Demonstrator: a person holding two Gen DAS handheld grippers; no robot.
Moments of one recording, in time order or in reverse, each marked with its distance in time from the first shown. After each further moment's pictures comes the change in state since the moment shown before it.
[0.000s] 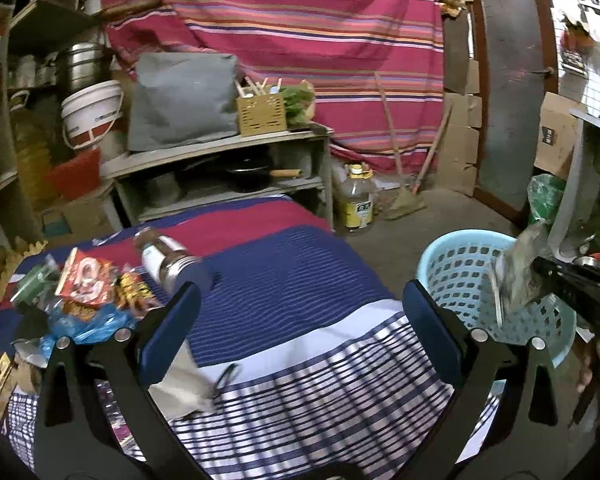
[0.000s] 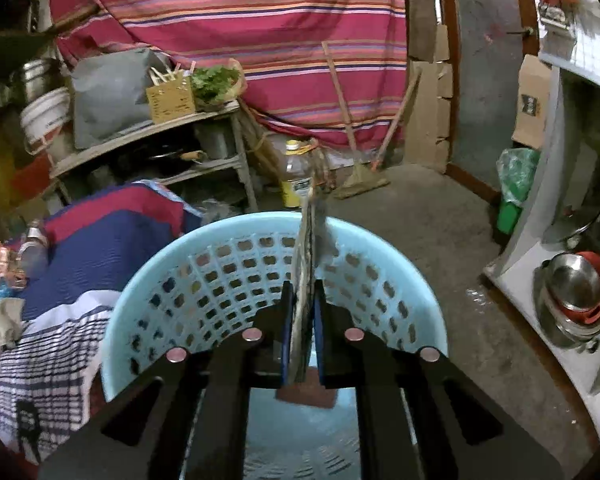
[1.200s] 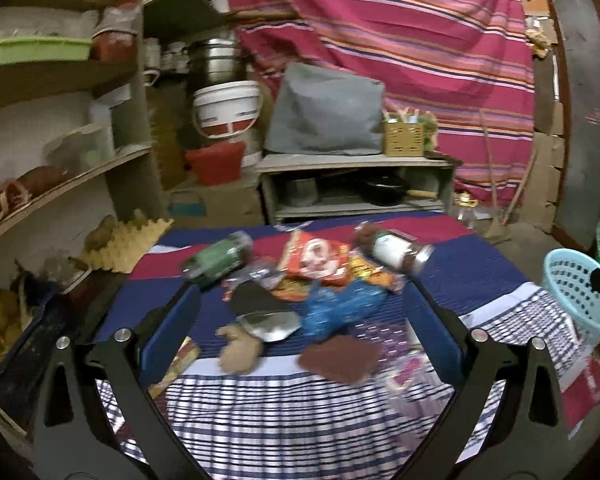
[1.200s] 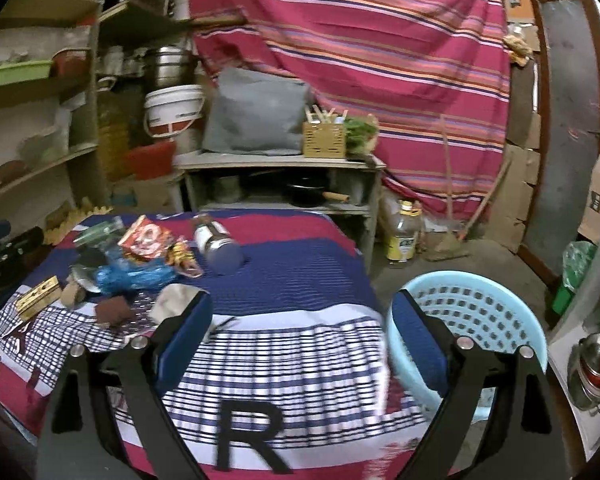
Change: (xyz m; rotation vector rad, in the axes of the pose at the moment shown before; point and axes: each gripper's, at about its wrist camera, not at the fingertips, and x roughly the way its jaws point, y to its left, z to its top) left arm -0.125 0.222 -0.046 -0.137 -0.065 0.302; right arm -0.149 0.211 -0.030 -0.253 -0.168 0.262
